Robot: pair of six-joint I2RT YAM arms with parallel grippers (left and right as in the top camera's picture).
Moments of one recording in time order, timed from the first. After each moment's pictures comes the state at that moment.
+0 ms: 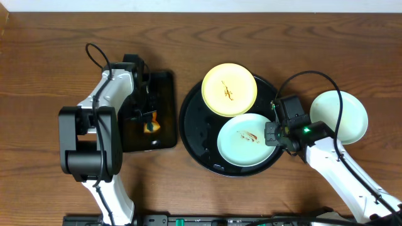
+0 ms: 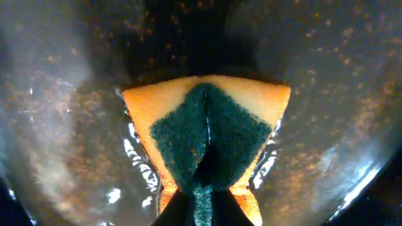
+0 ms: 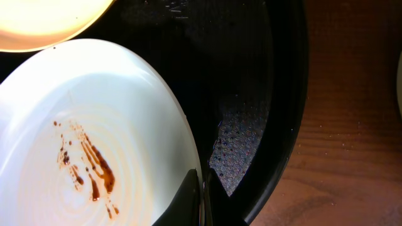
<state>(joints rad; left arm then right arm) -0.03 2.00 1.33 -1.03 0.12 -0.27 0.35 1.35 0.77 -0.63 0.08 0.33</state>
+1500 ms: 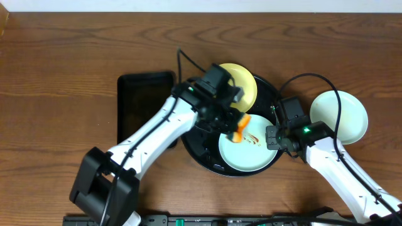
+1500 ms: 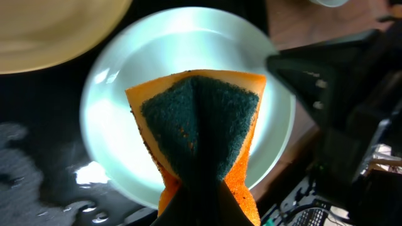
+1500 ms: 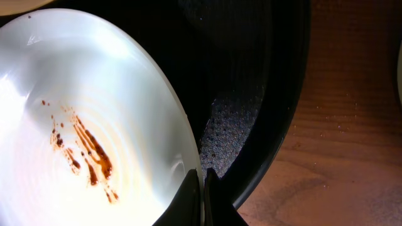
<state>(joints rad) -0.66 1.73 1.33 -0.81 0.51 -0.31 0.35 1.35 0.77 -0.69 0.08 0.30</state>
